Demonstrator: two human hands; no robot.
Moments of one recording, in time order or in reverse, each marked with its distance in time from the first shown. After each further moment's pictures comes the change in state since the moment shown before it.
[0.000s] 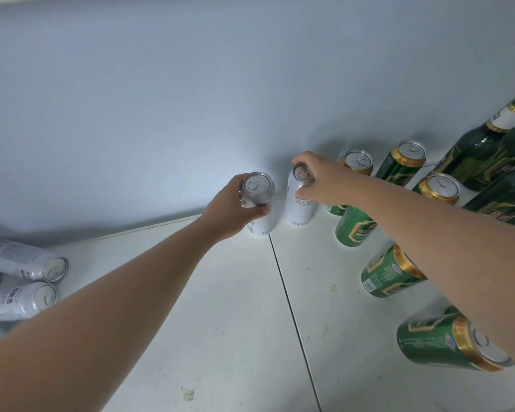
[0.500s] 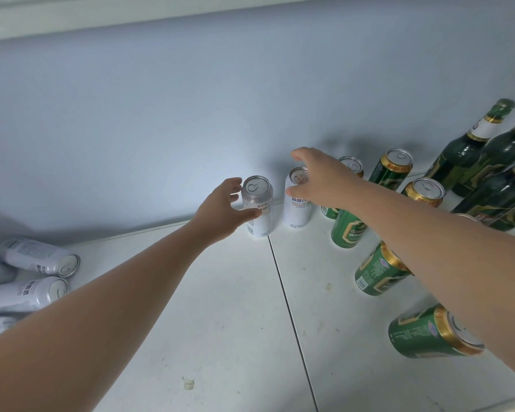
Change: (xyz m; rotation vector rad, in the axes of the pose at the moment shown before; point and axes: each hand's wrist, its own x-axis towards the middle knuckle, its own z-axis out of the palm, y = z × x) left_hand -0.032 0.016 -0.014 0.093 0.097 -0.015; right_hand -0.035 -0.025 -0.011 -0.115 0.176 -0.101
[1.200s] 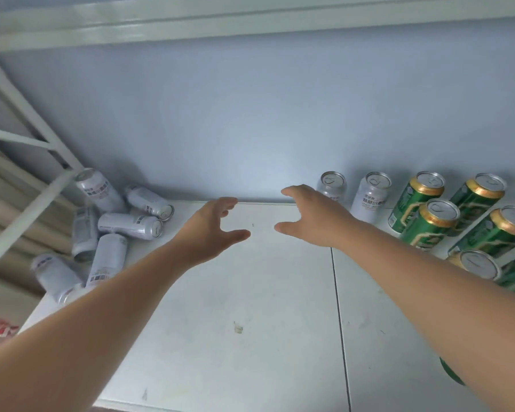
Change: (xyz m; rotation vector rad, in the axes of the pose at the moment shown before) left_hand -0.169 -0.056 -0.085 0.238 0.247 -0.098; right_hand -0.060 -0.117 0.074 -0.049 -0.175 -0.313
